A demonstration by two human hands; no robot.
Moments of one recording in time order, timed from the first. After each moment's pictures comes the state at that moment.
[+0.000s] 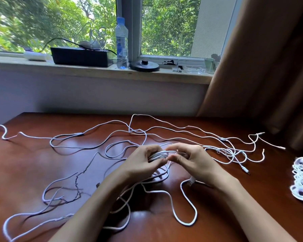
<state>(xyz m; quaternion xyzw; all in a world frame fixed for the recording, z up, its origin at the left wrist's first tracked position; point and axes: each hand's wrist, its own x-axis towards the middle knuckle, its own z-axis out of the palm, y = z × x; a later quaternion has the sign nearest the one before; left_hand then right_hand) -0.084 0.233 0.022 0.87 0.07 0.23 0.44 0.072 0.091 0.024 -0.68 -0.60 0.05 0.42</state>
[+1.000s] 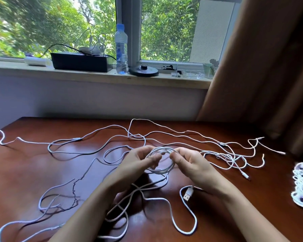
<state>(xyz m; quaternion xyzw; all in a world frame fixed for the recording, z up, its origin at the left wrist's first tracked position) -0.082 0.245 0.015 0.74 0.05 0.24 0.63 0.065 0.089 0.025 -0.68 -0.53 0.16 0.48</state>
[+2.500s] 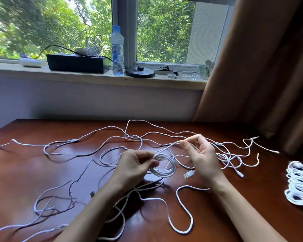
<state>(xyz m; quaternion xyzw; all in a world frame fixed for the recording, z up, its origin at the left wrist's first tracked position) -0.081 0.235 0.017 0.78 0.13 0.29 0.53 0.082 0.088 0.027 -0.63 -0.39 0.06 0.67</state>
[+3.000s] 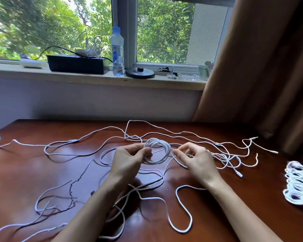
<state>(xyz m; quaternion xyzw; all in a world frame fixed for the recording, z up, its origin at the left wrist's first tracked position) -0.081 0.228 0.032 0.67 0.22 0.38 0.59 0.094 0.088 0.012 -0.79 -0.40 -0.05 0.46</state>
